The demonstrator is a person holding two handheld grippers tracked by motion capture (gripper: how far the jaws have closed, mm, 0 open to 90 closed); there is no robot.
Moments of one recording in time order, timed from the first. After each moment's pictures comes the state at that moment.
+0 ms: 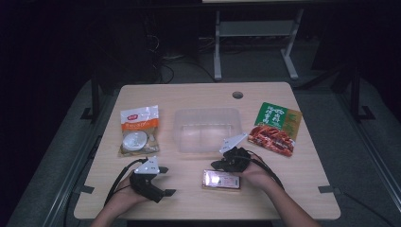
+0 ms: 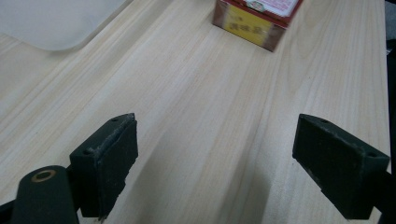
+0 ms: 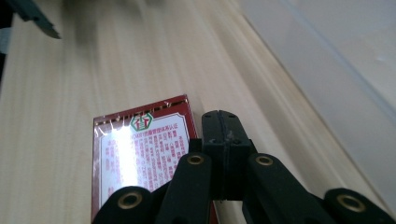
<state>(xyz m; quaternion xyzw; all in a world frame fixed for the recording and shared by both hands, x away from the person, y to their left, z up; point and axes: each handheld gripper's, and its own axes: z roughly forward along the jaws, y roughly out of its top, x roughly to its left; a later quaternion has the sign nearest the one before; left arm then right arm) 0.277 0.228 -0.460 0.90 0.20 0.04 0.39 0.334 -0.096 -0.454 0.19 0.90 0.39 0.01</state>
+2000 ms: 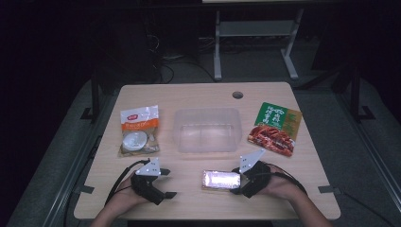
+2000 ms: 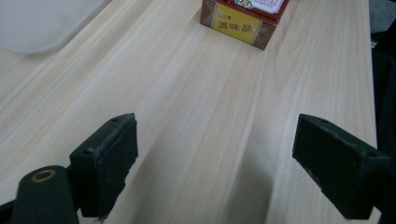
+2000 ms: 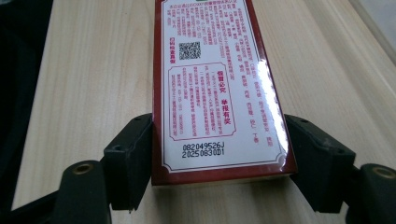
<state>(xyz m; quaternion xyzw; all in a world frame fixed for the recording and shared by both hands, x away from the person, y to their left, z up) 0.275 0.225 -0.462 0.90 0.18 0.03 0.39 0.298 -0.150 -0.469 0.10 0.93 0.35 0.02</state>
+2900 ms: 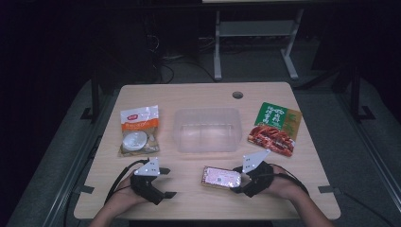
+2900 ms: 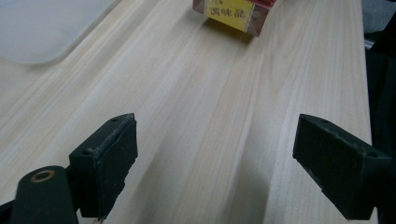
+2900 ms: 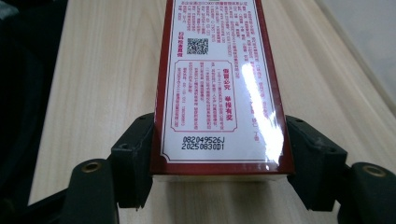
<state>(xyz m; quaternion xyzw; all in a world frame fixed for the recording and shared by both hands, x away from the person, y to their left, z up) 0.274 0.226 -0.457 0.90 0.17 0.03 0.41 0.292 -0.156 -0.458 0.10 0.92 0.38 0.03</state>
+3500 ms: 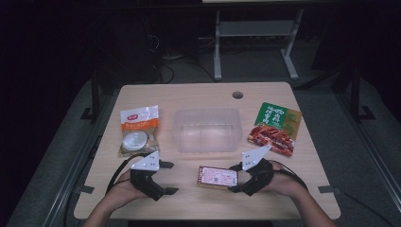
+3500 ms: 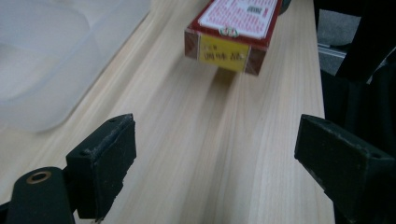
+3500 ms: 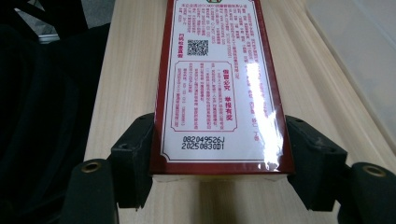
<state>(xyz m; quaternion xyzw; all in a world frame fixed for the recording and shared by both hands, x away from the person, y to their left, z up) 0.279 0.217 -0.423 0.89 0.12 0.02 0.44 0.293 -0.150 -0.437 0.07 0.91 0.40 0.00</state>
